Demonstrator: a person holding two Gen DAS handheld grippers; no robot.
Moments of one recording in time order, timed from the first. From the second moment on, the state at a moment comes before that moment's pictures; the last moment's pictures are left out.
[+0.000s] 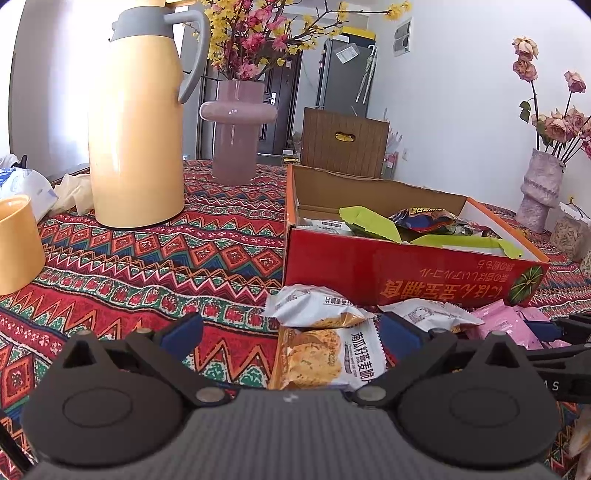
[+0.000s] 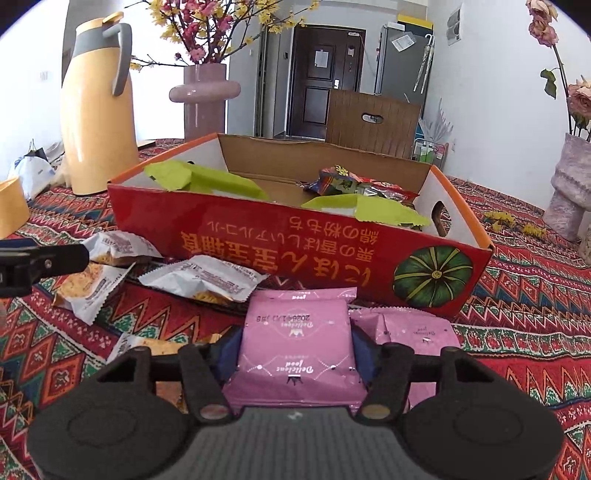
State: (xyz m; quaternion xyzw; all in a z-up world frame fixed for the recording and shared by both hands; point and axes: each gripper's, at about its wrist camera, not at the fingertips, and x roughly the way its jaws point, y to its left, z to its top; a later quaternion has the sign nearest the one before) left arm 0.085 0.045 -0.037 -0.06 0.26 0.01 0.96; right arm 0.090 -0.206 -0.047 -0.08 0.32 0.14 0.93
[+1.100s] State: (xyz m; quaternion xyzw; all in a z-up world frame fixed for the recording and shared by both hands) left arm 0.083 -0.011 -0.024 -0.03 0.31 0.00 0.95; right arm 0.020 -0.282 -0.028 0.03 0.25 0.11 0.96
